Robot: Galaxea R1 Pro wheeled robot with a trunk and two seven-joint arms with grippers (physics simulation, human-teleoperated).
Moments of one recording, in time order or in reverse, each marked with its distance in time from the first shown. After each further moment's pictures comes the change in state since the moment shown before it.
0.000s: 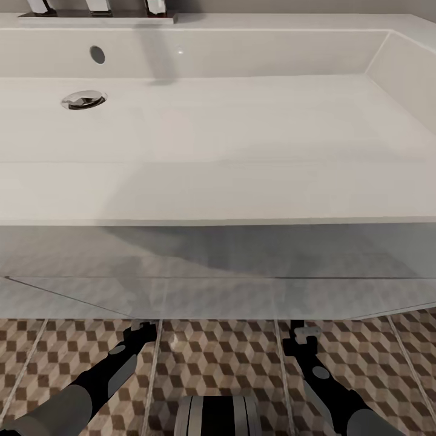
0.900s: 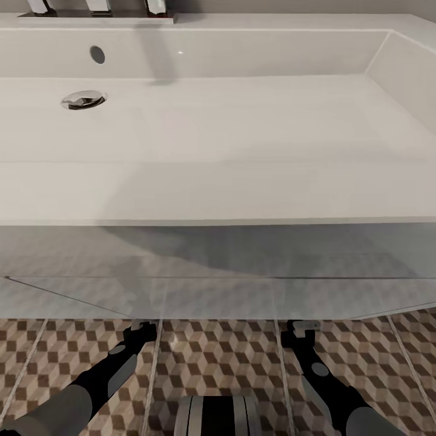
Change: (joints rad) left arm 0.000 0.000 0.002 -0.002 0.000 -0.003 0.000; right arm 0.000 0.000 -0.001 -0.042 0.001 -0.064 0.002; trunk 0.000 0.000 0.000
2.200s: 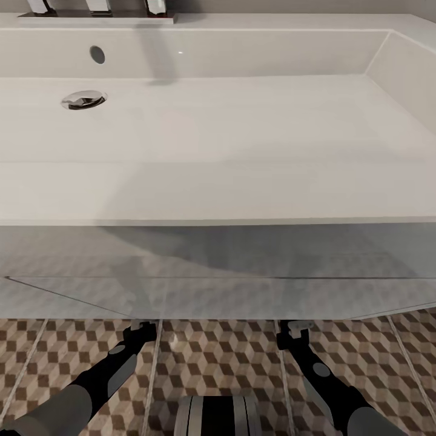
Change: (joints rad) left arm 0.000 0.001 0.001 0.000 0.000 -0.002 0.000; right arm 0.000 -0.005 -0.004 0.003 0.024 -0.010 0.131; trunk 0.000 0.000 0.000
